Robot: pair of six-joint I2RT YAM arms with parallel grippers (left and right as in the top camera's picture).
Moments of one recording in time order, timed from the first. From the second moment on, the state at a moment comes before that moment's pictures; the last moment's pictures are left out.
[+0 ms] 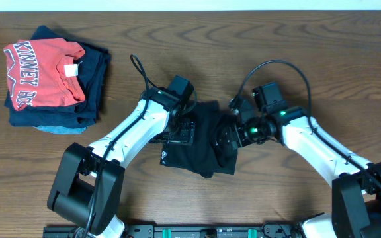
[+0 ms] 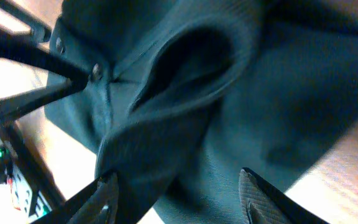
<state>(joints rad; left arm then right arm) -0.50 1.76 1.17 -0.96 0.10 -0.40 0.36 1.61 0.90 -0.55 -0.59 0.08</state>
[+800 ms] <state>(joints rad) -0.50 1.76 1.17 -0.96 0.10 -0.40 0.45 1.51 0.89 -0.61 -0.40 0.18</state>
